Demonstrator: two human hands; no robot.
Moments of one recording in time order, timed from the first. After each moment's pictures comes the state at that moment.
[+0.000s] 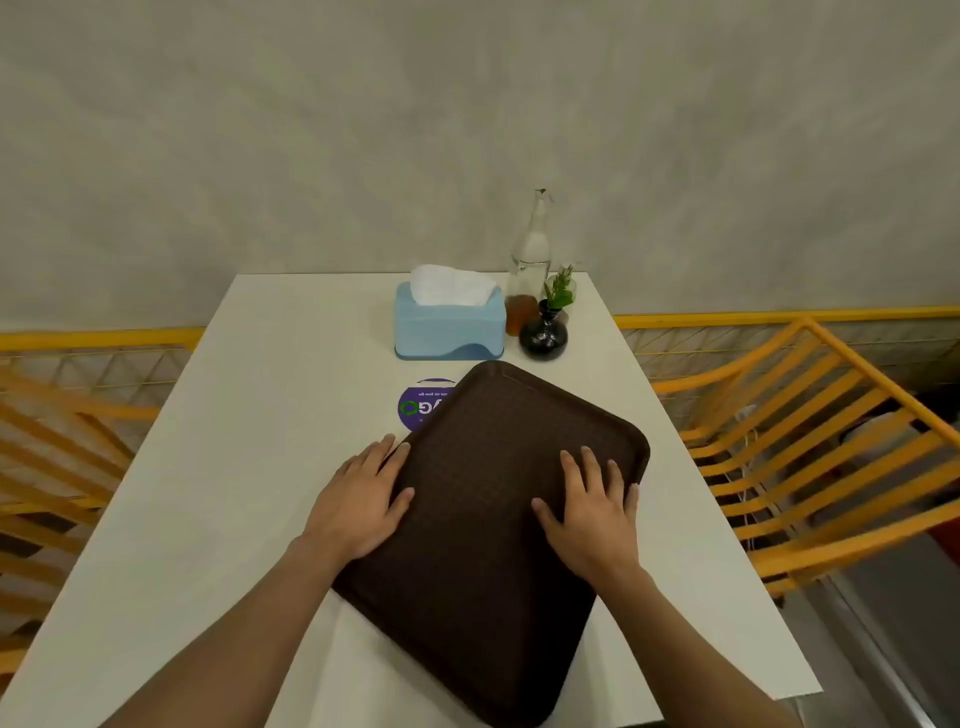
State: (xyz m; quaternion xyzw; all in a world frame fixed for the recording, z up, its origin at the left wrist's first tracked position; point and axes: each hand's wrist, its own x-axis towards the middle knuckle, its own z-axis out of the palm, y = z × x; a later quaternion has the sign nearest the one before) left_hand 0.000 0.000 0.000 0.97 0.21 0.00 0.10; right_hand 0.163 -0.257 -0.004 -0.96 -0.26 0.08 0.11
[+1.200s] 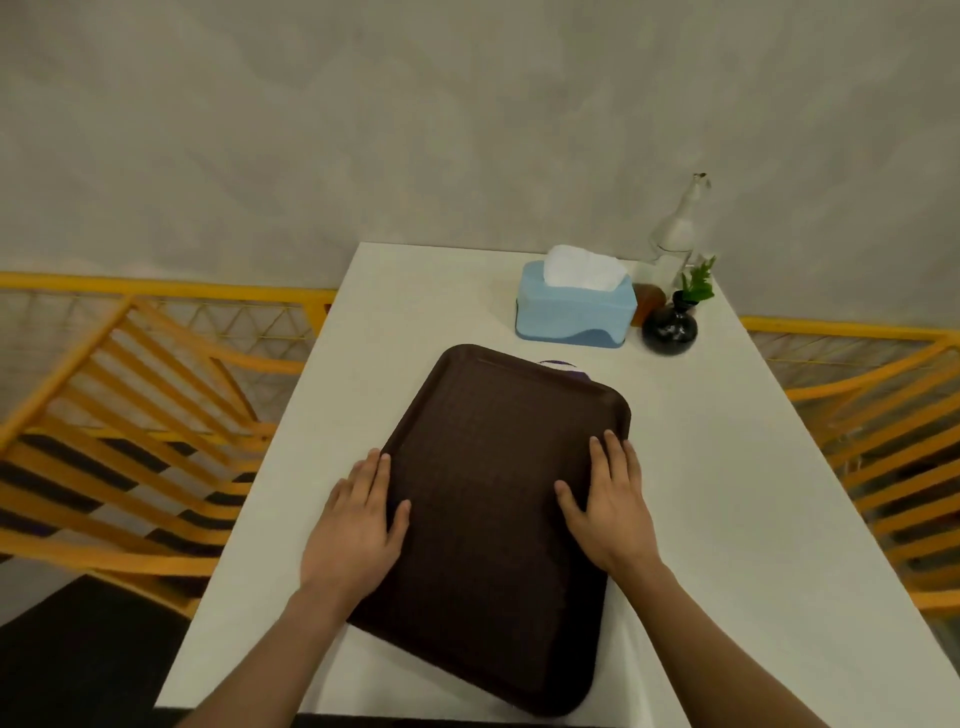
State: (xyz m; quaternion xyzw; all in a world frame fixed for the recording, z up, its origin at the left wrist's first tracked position) left_hand -0.157 0.052 -0.027 0.93 0.36 0.04 0.10; right_hand 0.088 -0.154 -0.028 -0.93 -0.33 0.04 0.17
